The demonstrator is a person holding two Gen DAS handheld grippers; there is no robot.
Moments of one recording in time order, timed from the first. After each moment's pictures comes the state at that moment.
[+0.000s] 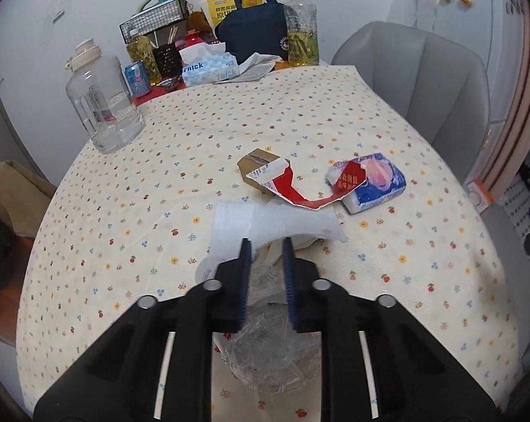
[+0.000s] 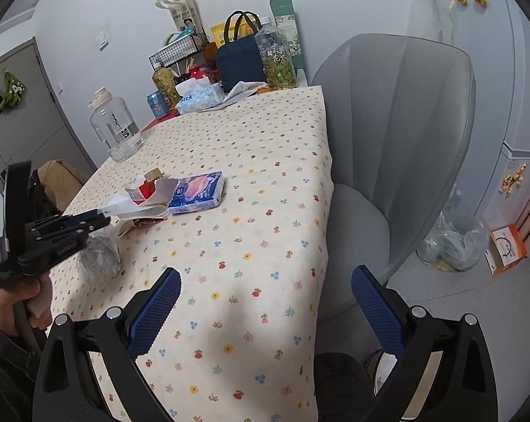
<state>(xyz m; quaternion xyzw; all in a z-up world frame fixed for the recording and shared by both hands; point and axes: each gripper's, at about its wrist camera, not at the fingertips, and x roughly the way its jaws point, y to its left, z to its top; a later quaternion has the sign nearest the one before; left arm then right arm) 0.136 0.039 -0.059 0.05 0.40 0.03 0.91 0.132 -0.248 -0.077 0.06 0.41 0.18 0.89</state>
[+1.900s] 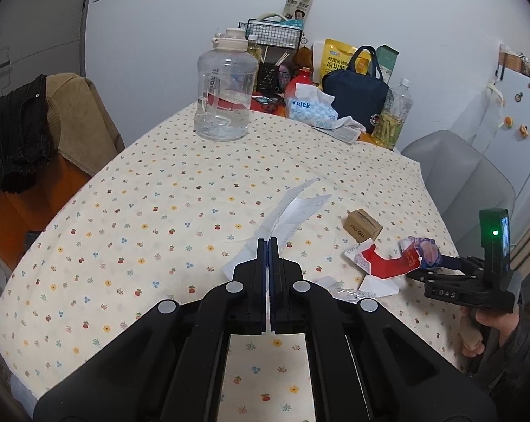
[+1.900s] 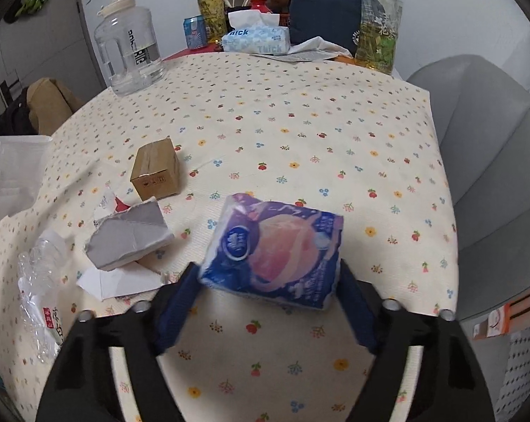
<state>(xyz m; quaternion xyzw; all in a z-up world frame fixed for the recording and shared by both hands) 0.073 0.160 -0.030 -0.14 0.32 0.13 0.93 0.256 -0.089 -0.123 -0.09 0.47 0.24 0.84</state>
